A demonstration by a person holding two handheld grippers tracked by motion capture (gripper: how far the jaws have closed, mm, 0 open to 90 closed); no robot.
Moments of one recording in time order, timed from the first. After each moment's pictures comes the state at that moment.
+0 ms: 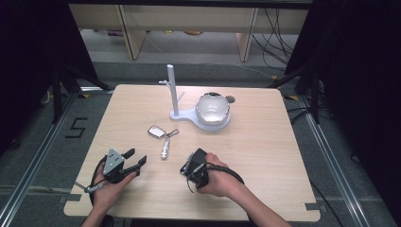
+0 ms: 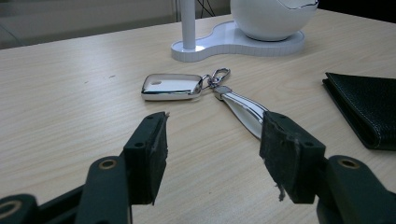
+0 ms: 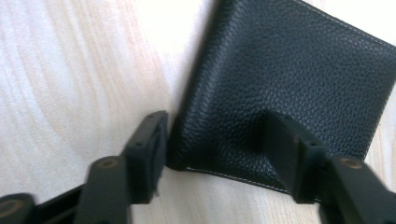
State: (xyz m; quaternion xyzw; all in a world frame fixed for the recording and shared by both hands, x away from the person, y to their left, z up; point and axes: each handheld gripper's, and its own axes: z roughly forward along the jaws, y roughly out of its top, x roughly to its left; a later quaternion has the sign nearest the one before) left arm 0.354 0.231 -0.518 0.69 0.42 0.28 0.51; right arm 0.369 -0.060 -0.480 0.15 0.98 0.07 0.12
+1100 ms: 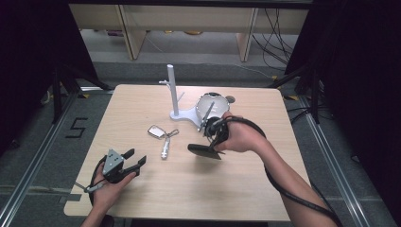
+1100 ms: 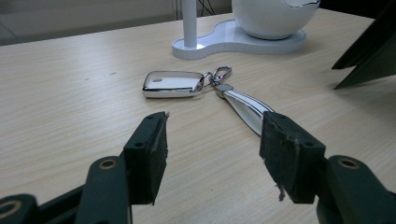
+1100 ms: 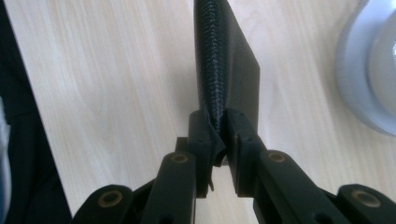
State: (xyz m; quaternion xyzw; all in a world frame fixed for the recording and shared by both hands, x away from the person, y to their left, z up) left arm 0.355 0.233 -0.520 0.70 0.42 0.28 0.51; right arm 0.446 -0.107 -0.358 0.15 0.98 0.11 0.03
